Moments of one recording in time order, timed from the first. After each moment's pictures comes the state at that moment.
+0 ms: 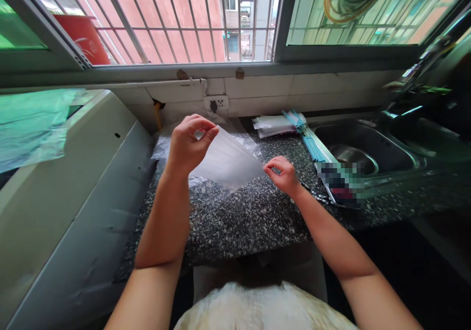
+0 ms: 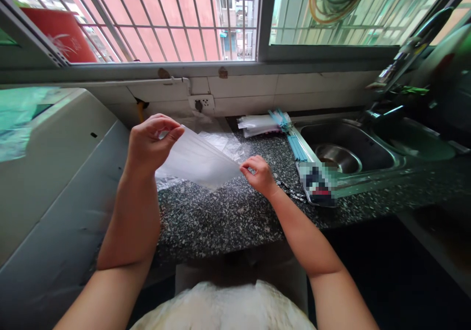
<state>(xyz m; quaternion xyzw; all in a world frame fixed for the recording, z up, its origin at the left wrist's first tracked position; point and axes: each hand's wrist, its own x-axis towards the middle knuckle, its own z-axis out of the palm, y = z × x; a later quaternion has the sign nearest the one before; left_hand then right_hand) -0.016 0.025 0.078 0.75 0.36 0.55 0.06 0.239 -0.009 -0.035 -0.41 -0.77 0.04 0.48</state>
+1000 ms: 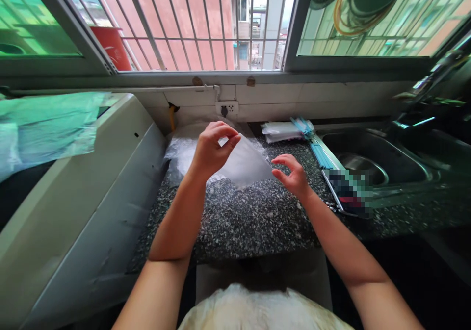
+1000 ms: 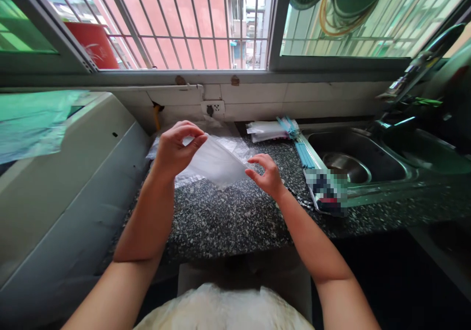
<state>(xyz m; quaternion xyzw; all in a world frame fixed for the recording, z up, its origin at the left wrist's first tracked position) -0.003 0.007 0.086 0.77 0.35 0.53 0.06 0.236 -0.010 -0.015 -0.40 -0.76 0.08 0.51</state>
